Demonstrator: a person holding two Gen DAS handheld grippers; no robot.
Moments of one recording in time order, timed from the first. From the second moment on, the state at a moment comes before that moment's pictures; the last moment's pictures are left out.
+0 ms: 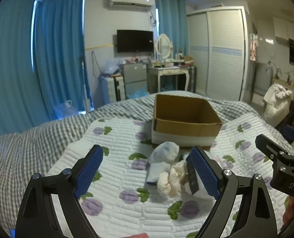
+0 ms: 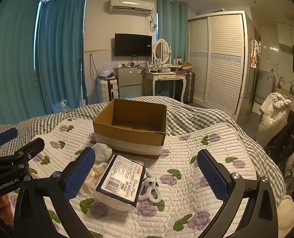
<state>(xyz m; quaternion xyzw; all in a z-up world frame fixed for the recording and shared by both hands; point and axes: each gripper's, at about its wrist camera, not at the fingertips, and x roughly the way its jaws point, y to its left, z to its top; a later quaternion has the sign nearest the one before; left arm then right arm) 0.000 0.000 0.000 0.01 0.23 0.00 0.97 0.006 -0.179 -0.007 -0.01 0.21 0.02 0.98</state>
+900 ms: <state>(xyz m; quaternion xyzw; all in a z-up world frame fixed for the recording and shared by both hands) 0.000 0.004 -0.004 0.01 0.23 0.00 0.97 0.009 -0.175 -0.010 -0.01 0.22 0.02 0.97</state>
